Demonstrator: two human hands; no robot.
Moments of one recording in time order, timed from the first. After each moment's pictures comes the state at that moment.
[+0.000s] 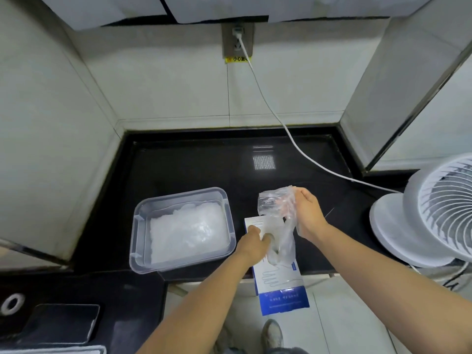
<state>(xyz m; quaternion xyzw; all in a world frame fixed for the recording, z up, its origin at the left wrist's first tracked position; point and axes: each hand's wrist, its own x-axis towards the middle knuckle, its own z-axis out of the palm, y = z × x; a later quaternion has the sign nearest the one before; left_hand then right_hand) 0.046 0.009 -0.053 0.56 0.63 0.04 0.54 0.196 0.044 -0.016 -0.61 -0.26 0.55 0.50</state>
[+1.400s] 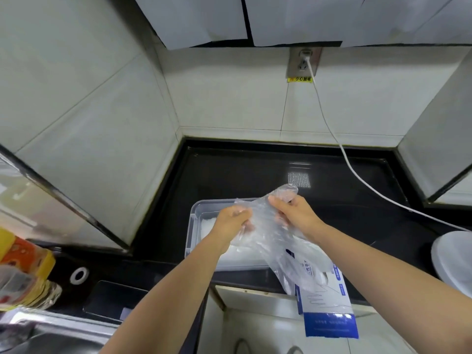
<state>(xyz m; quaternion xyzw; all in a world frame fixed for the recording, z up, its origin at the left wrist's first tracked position) -0.103 0.035 0.018 0.38 0.66 0.34 0.55 0.079 0.072 0.012 -0.53 -0.49 0.60 0.35</state>
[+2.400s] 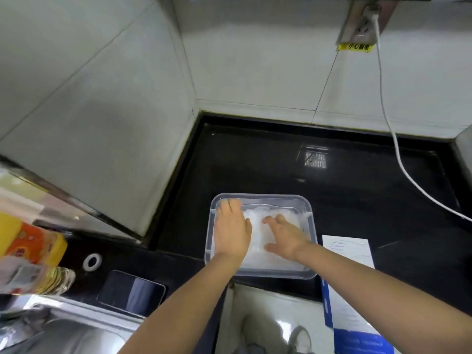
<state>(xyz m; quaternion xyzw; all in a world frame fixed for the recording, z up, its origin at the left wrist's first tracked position) -0.149 0.041 -0.035 0.60 0.77 0.19 0.13 0.000 0.076 -0.058 -0.54 -0.78 0.31 -0.11</state>
